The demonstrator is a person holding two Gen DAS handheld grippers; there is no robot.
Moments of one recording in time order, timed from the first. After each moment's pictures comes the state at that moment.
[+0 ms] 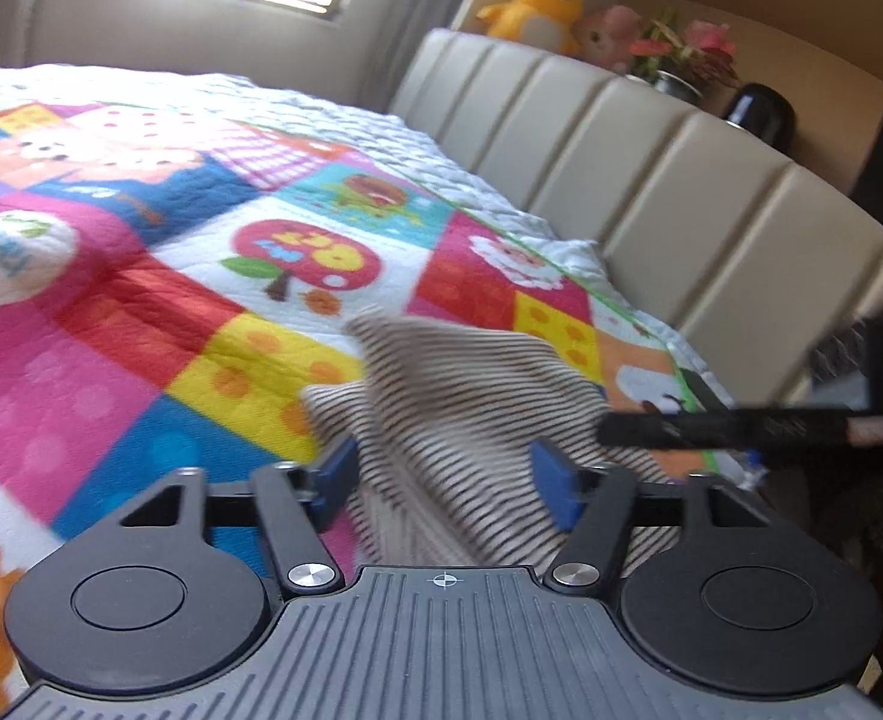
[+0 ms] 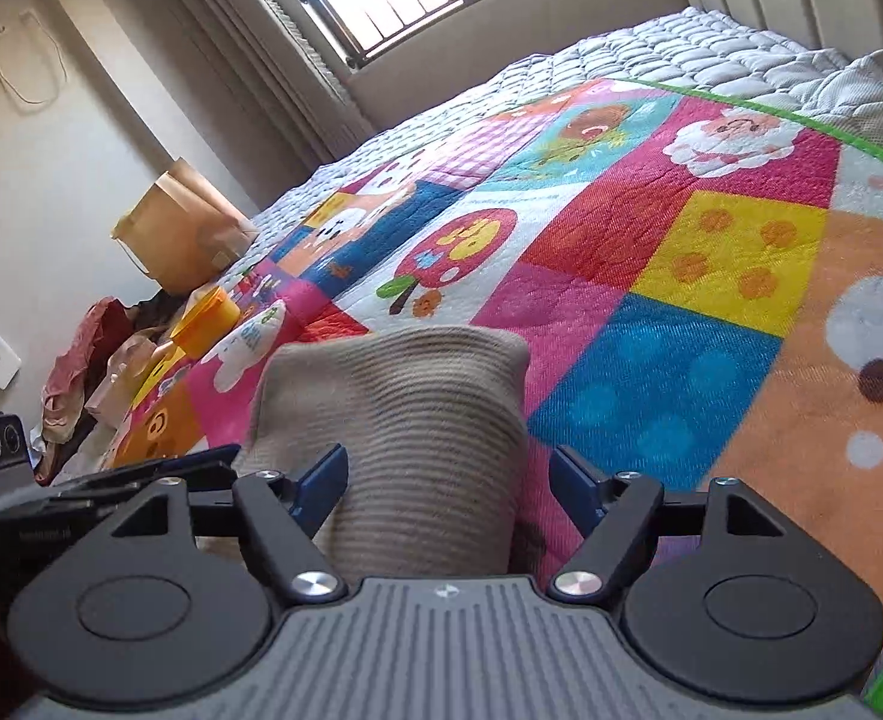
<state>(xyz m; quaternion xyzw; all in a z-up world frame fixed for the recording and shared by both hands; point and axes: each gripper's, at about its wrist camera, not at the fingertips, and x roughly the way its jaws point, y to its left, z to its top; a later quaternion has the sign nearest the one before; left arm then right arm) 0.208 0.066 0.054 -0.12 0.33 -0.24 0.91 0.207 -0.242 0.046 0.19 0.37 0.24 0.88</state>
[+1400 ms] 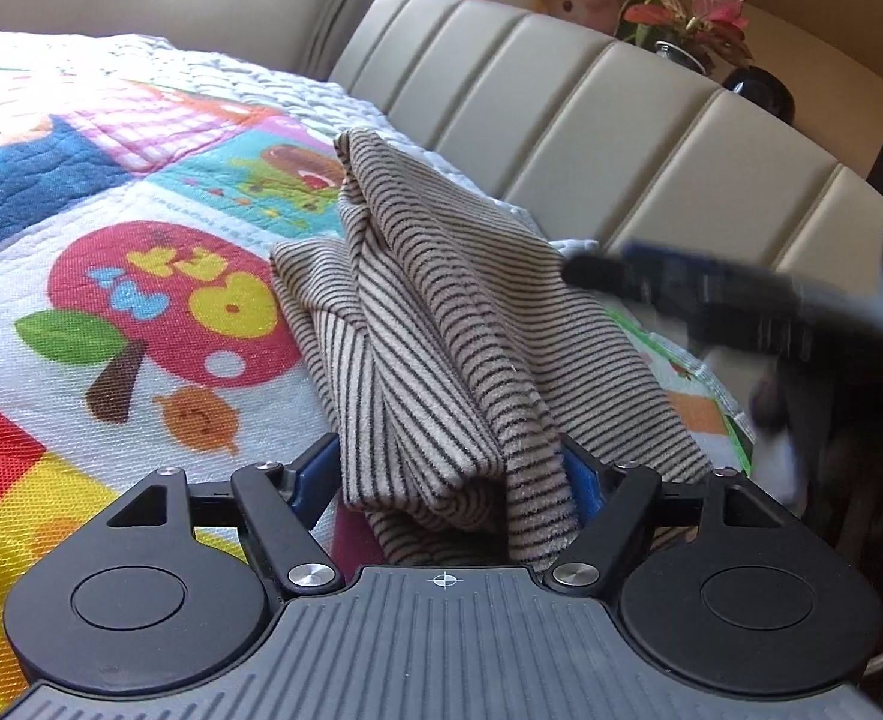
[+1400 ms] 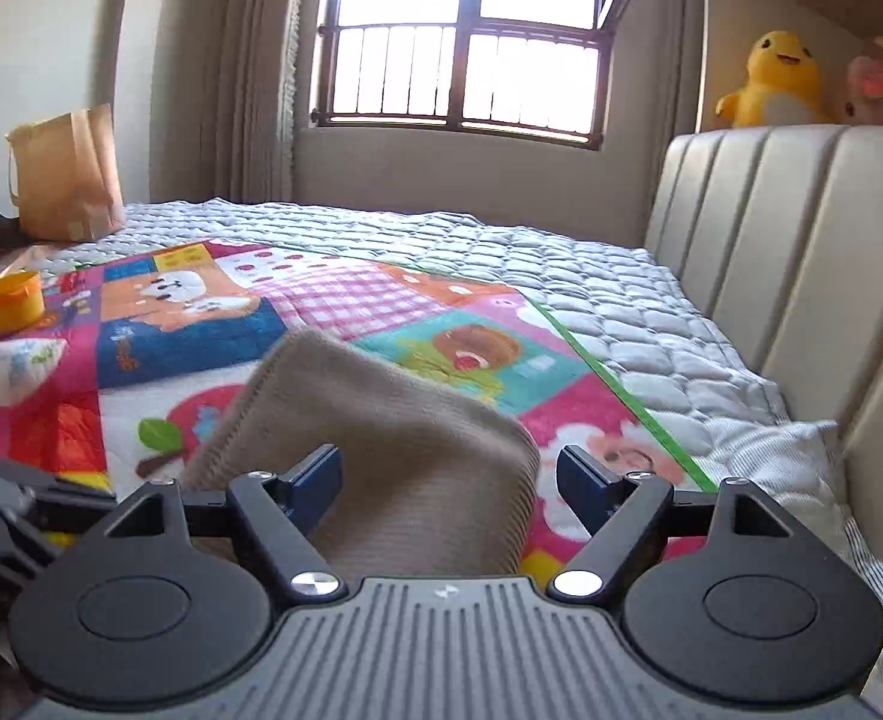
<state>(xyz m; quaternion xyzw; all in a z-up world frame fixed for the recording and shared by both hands) 0.380 -0.006 -0.008 -0.13 0.33 -0.32 0.88 0.359 -0.212 0.091 -0.03 0.25 0.15 0.96</state>
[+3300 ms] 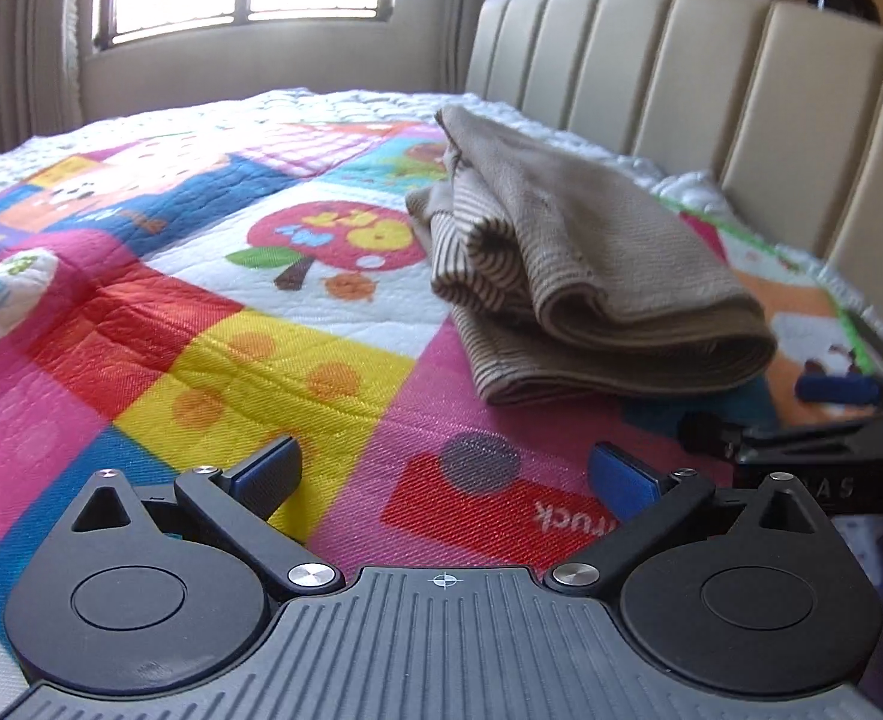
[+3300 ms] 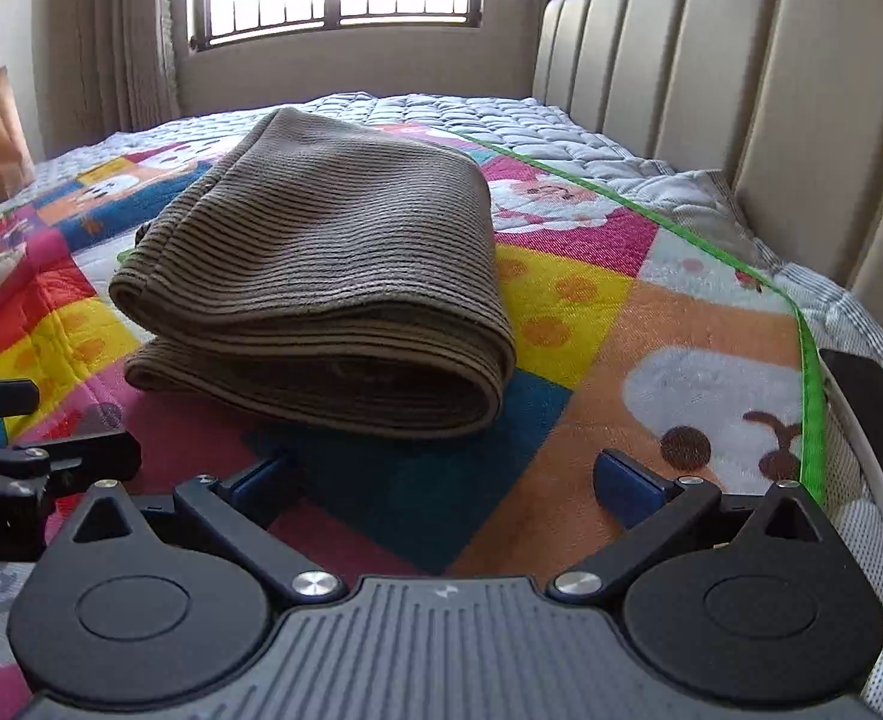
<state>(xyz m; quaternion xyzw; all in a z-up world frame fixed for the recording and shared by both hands) 0.258 -0.032 -0.005 0.03 0.33 -0.12 0.94 0.233 -0.206 0.012 -0.01 0.33 0.00 0.94</state>
